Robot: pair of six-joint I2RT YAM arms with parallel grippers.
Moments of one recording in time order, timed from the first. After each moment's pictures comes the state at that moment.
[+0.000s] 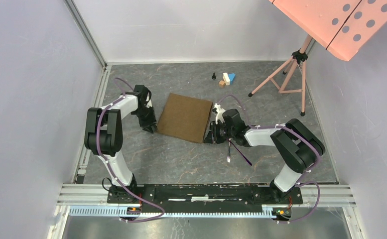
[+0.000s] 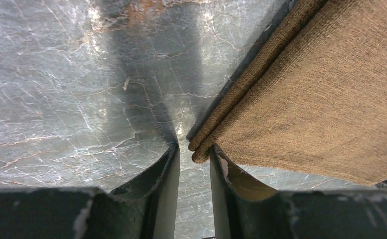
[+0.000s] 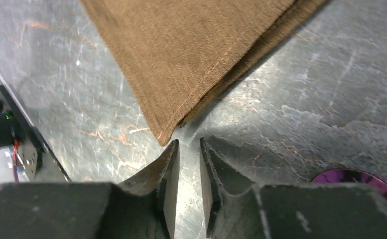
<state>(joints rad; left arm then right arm) -0.10 1.83 1.16 -0.76 0.16 -0.33 0.63 1.69 0.66 0.33 -0.41 0.51</state>
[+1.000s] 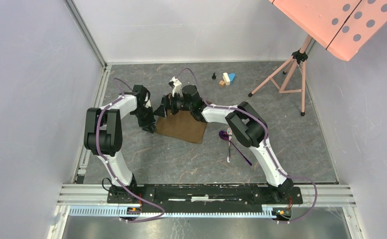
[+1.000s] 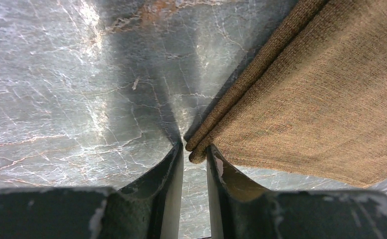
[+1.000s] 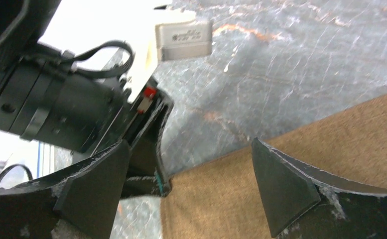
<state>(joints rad) -0.09 1.83 1.16 -0.77 0.16 -0.32 0.77 2.35 1.60 0.49 -0.49 0.49</state>
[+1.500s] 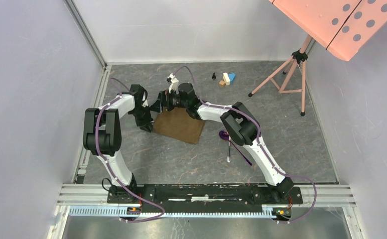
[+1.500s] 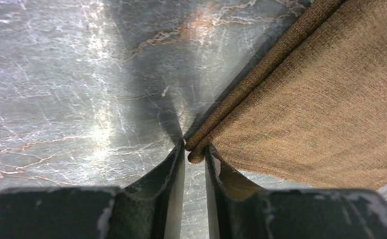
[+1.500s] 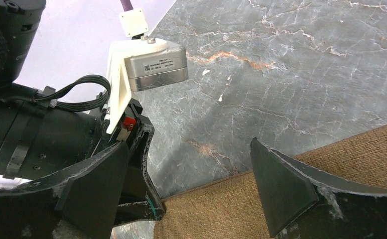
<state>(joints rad) -0.07 1.83 1.16 -0.76 0.14 -0.33 0.76 2.50 1.80 0.48 -0.46 0.56</state>
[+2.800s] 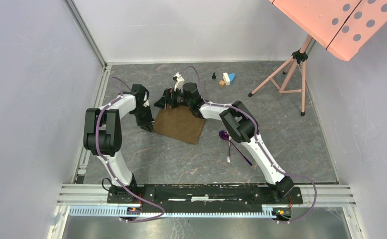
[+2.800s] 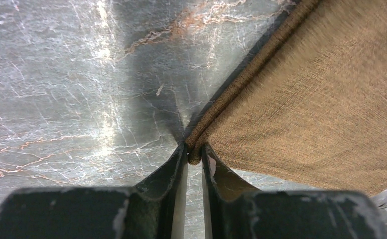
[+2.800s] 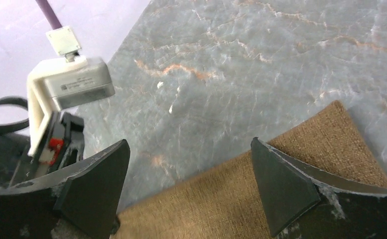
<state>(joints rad) -0.07 1.83 1.17 -0.76 0.11 -0.32 0.71 2.57 1.82 0.55 -0.46 0.59</state>
